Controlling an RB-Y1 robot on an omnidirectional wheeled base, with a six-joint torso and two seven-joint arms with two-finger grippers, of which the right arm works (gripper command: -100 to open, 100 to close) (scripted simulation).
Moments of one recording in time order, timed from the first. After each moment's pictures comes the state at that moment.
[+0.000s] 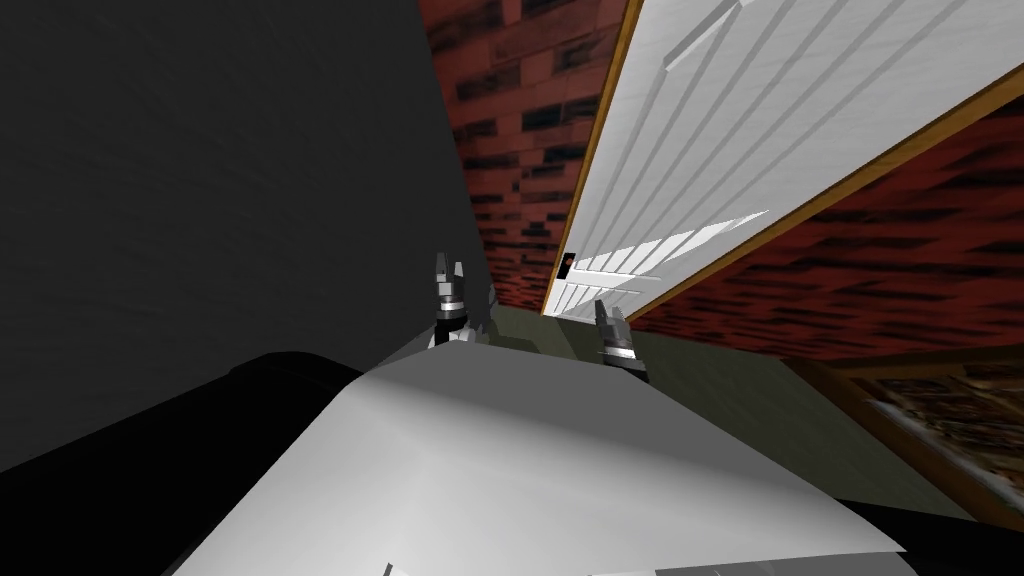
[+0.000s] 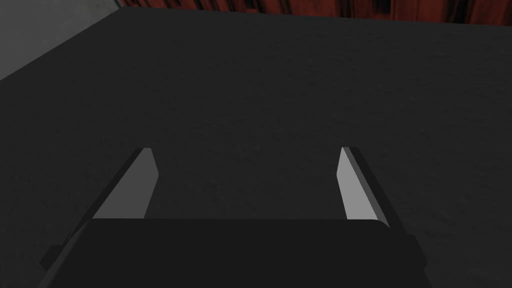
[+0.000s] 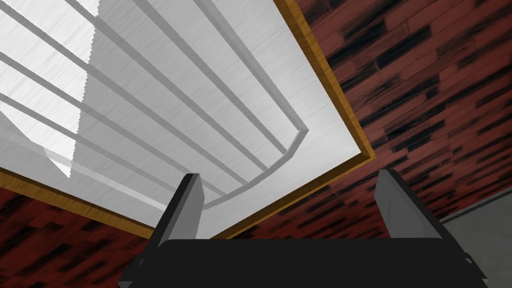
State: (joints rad) arm 0.66 -0.09 -0.03 -2.03 0.25 -0.51 0.59
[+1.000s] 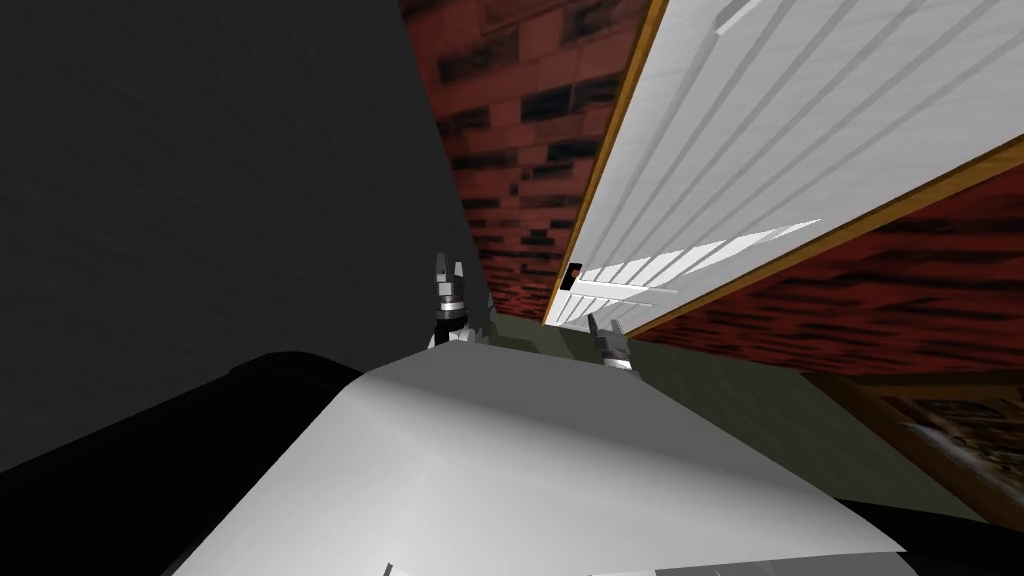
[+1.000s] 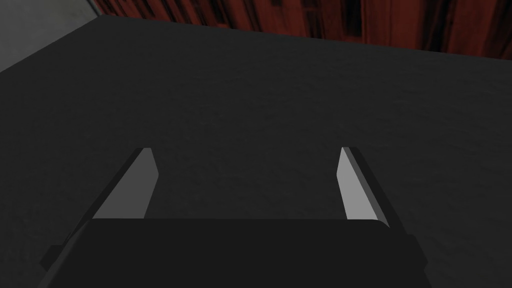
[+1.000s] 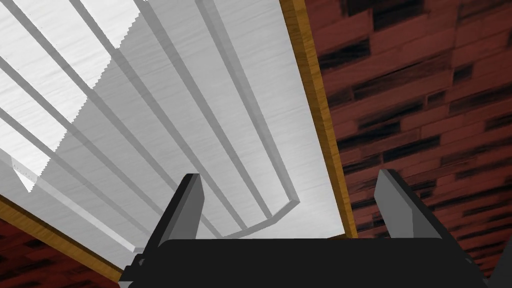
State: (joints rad) arm 0.70 -0.10 -0.05 -1.91 0.31 -0.55 0.79
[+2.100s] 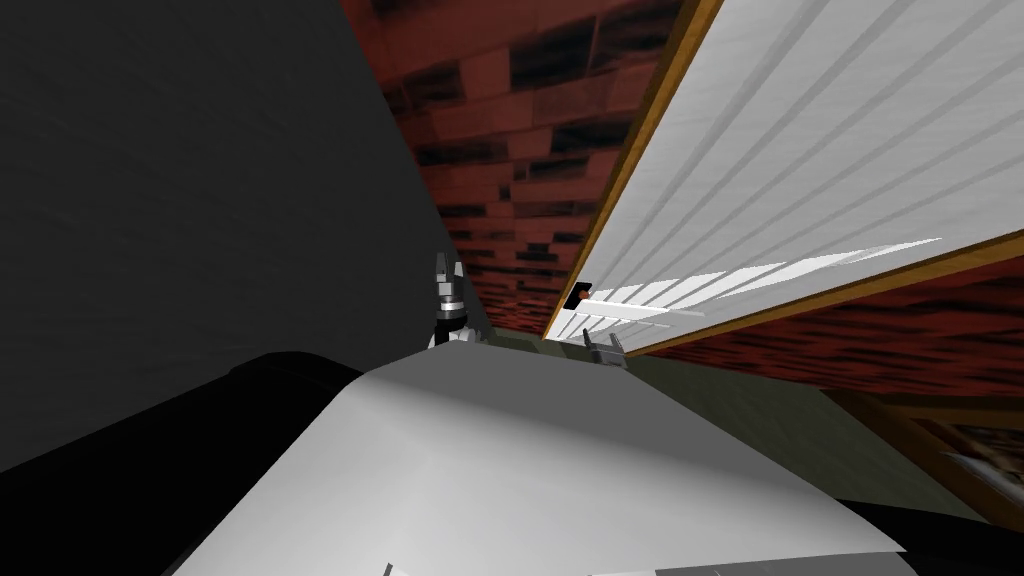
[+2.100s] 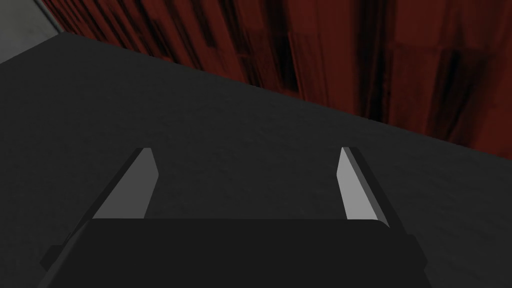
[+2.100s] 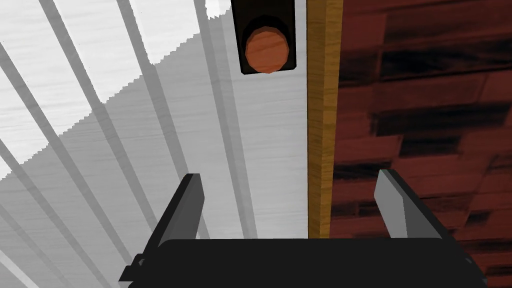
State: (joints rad) arm 0.76 -0.08 -0.06 -1.79 0.38 -0.59 0.99
